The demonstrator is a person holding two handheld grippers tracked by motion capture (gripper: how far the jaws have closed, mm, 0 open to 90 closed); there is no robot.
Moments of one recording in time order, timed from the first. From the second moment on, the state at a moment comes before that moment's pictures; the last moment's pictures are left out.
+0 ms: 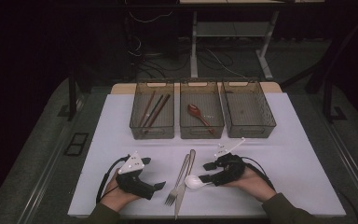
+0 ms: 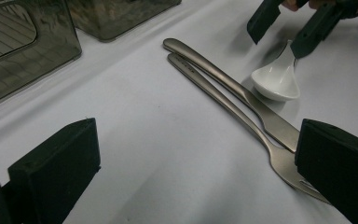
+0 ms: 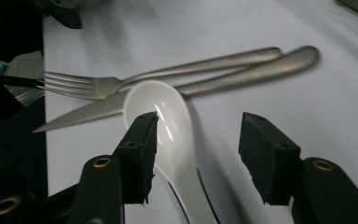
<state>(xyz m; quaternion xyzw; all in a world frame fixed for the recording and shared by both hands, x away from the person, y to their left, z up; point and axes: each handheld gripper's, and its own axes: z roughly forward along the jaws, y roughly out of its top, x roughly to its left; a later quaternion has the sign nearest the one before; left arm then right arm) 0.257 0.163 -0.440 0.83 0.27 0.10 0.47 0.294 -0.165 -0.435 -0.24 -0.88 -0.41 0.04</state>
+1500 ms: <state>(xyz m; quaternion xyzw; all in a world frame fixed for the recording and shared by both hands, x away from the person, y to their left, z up) 0.258 0.163 -0.441 0.84 0.27 0.10 0.47 0.305 -0.158 -0.412 -0.21 -0.90 -0.39 -0.03</state>
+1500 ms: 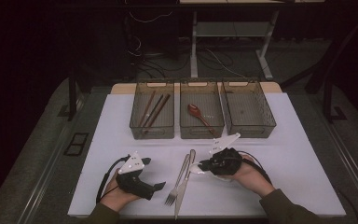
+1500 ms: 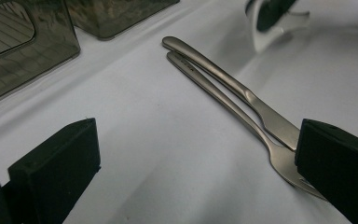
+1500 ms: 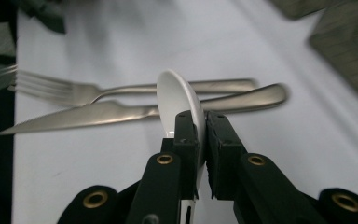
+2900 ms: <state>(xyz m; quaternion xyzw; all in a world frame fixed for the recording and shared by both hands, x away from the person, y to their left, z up) 0.257 0.164 -0.442 0.83 0.27 0.10 0.48 0.473 -0.147 -0.373 -0.35 -0.84 -0.39 -0.11</state>
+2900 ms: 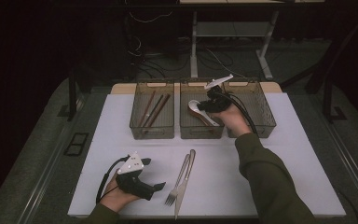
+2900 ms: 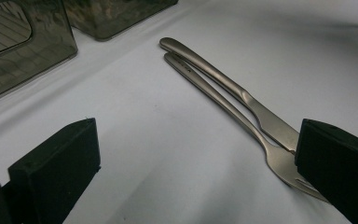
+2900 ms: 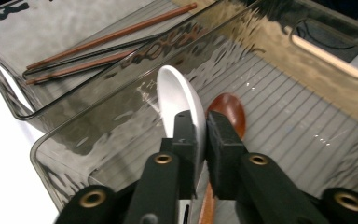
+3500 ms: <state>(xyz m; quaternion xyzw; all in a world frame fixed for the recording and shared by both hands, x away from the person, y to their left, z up) 0.258 0.164 -0.439 0.83 0.29 0.10 0.47 0.430 -0.174 -0.351 -0.35 -0.81 -0.46 -0.10</state>
